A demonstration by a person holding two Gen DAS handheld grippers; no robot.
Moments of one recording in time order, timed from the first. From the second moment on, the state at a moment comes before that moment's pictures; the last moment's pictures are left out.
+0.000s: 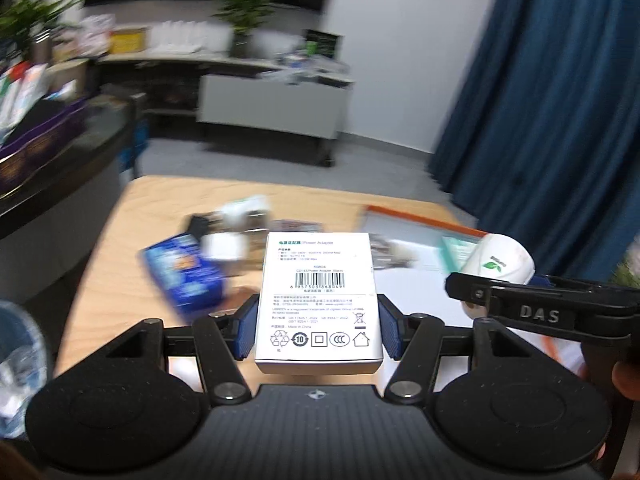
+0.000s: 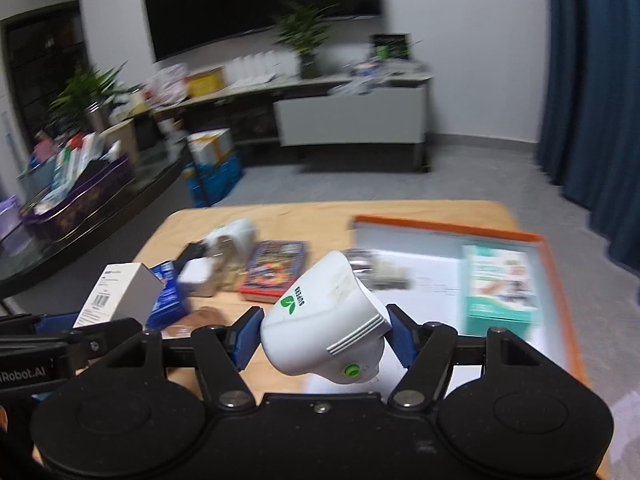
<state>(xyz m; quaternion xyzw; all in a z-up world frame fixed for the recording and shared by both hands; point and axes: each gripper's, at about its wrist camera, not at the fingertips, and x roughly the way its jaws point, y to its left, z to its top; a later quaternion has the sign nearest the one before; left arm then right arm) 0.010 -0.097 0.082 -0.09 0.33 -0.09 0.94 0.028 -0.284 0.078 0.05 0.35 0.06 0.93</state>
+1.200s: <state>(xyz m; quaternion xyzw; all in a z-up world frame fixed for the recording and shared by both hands) 0.041 -0.193 0.090 -0.04 0.34 -0.12 0.93 0.000 -0.369 0.082 0.07 0.33 -0.04 0.94</state>
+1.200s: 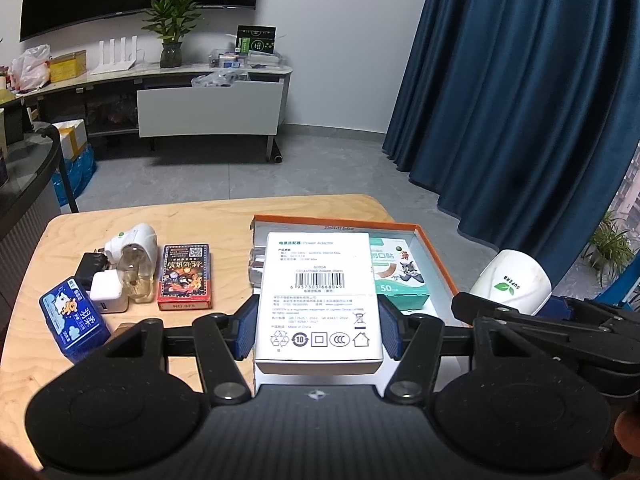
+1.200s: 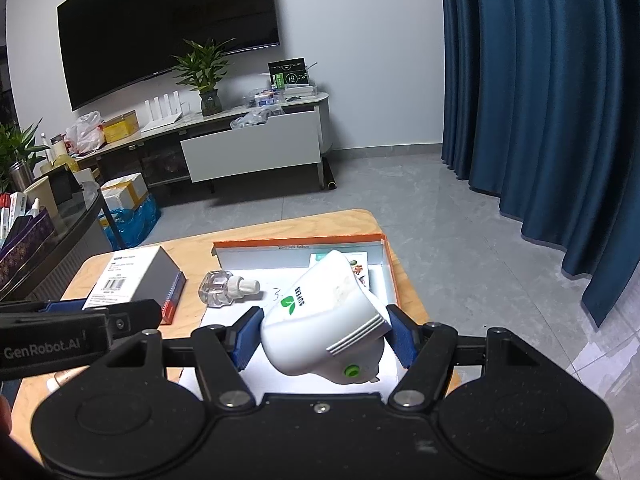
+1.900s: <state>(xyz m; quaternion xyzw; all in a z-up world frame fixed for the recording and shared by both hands) 0.032 -0.198 0.070 -0.04 0.37 -0.13 0.92 -0.011 -0.375 0.066 0.08 0.35 -0.05 0.93</state>
